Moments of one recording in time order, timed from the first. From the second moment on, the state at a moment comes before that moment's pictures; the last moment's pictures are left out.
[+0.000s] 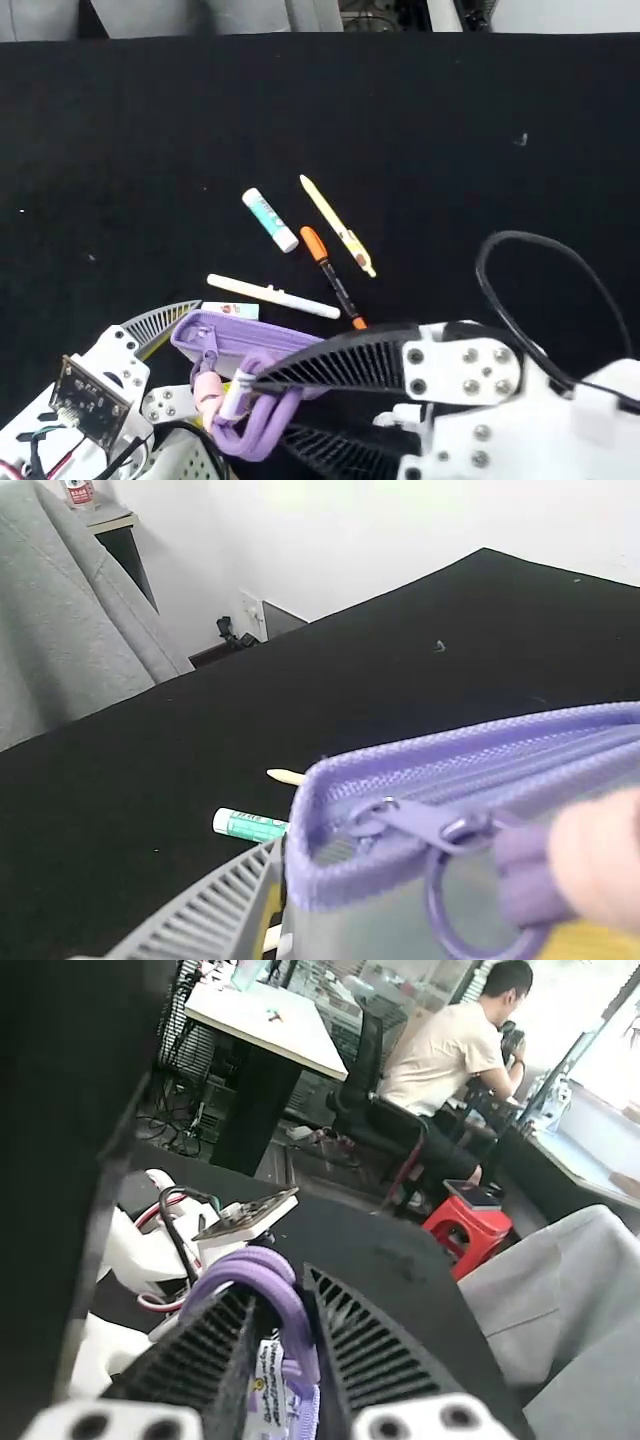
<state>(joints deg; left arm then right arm) 26.0 -104.8 42.0 90.0 -8.0 -76.8 -40.0 -43.1 99.5 24.8</state>
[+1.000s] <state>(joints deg) 42.2 -104.9 44.7 87.8 -9.9 -70.7 -41.9 -42.3 99.5 28.3</state>
